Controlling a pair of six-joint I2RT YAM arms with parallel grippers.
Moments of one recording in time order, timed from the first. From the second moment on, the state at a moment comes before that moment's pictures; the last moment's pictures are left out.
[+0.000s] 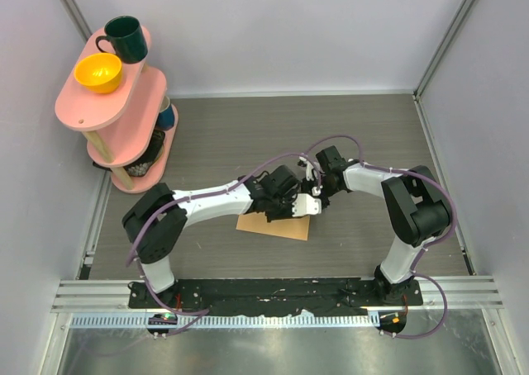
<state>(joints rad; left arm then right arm) -0.97 1.79 1.19 -0.43 0.14 0.64 0.42 1.75 0.92 -0.39 -0.59 0.16</state>
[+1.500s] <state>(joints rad) -0.90 1.70 1.08 -0.41 0.10 0.68 0.42 1.75 0.92 -0.39 -0.59 0.15</state>
